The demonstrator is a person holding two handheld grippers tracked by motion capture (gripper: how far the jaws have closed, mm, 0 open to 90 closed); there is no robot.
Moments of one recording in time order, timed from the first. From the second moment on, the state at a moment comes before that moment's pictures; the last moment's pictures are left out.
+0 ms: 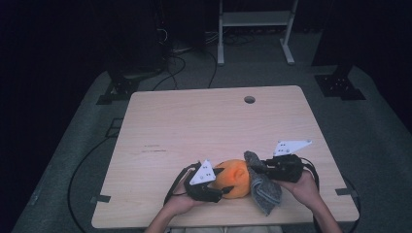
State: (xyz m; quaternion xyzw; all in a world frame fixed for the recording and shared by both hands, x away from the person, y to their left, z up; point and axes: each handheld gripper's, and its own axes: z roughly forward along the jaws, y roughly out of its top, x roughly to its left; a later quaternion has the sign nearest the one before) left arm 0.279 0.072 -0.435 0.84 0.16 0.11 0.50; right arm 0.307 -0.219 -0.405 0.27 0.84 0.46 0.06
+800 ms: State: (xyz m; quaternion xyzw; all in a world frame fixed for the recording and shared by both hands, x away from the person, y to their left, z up) left arm 0.280 0.070 -0.427 0.83 0.21 0.17 0.50; right arm 0.303 -0.197 -0.398 0.23 0.82 0.52 0.05
